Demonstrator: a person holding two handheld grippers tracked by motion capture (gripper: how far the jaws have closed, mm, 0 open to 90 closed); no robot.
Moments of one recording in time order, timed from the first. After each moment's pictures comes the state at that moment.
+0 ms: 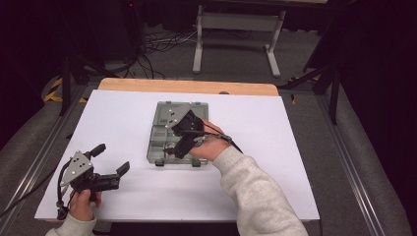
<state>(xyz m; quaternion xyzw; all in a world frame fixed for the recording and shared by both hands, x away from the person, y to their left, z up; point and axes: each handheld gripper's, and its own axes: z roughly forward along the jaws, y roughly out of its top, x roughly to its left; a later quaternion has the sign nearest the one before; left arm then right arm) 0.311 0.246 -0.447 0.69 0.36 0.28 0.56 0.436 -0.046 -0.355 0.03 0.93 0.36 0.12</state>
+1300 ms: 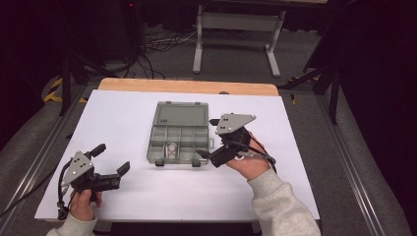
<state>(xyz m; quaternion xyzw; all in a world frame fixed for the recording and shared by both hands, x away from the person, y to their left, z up) 0.311 0.245 -0.448 0.69 0.36 0.28 0.56 0.382 -0.156 -0.334 0.13 0.87 0.44 0.18</state>
